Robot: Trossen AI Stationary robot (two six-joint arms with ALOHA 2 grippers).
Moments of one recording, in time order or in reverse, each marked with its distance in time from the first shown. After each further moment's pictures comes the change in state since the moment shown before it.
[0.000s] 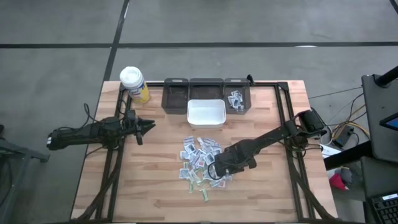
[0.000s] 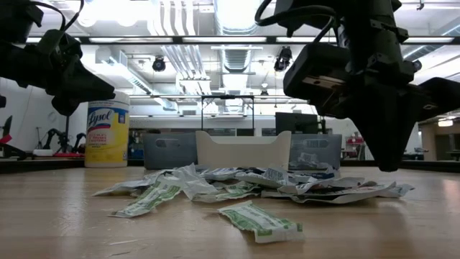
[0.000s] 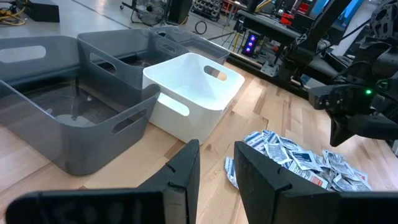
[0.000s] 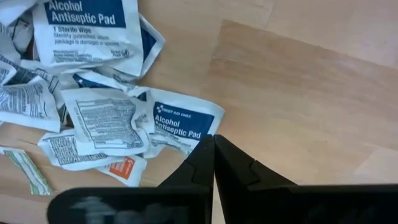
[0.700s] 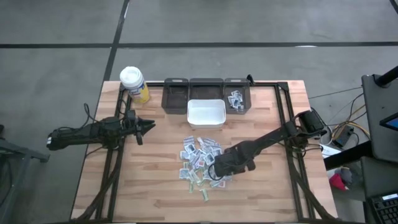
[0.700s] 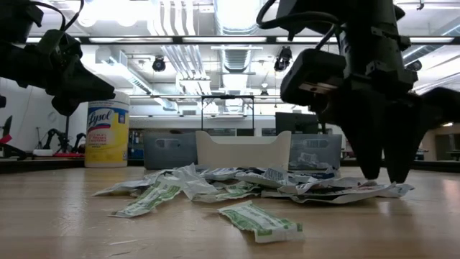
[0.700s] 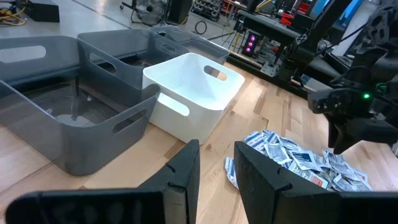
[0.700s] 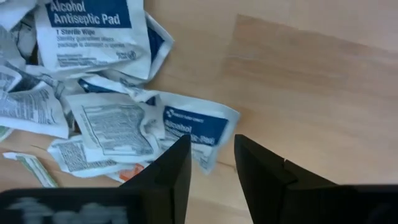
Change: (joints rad) left arm 0.000 0.000 0.000 0.000 0.000 0.000; right arm 0.011 0.004 -0.050 0.115 0.001 0.060
